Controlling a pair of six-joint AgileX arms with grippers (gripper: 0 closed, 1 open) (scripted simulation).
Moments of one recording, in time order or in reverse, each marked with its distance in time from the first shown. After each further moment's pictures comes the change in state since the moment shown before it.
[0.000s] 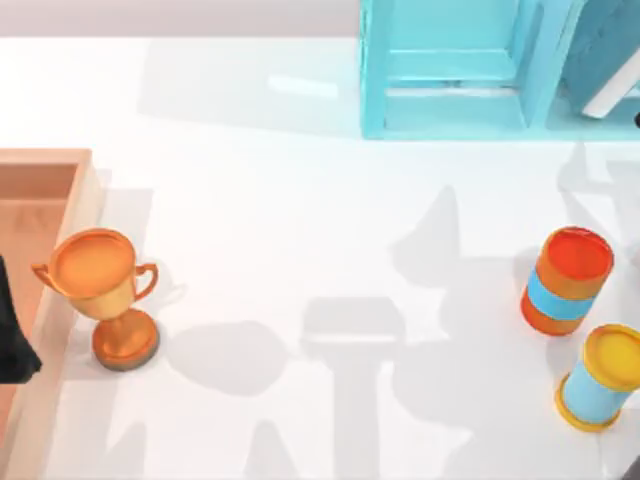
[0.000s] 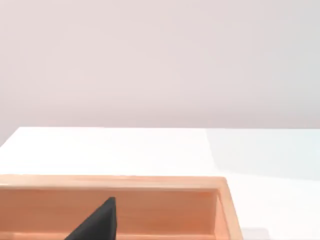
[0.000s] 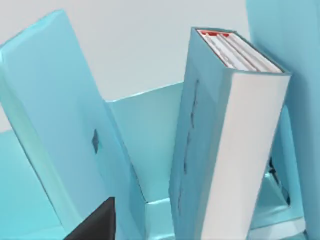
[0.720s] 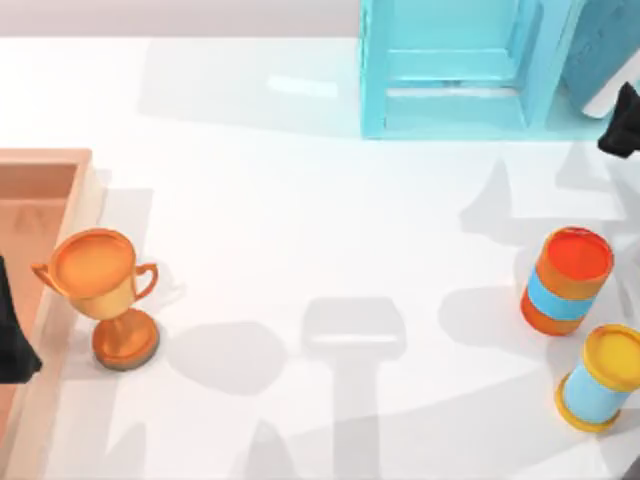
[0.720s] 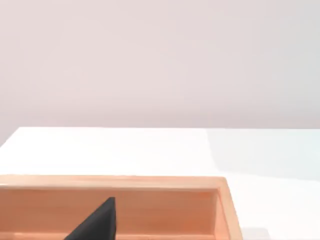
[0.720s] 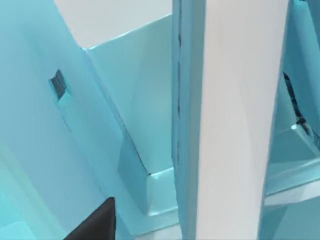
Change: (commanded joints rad) left arm 0.000 0.000 0.000 0.000 0.000 0.000; right arm -0.008 0.440 0.157 0.307 -0.033 0.111
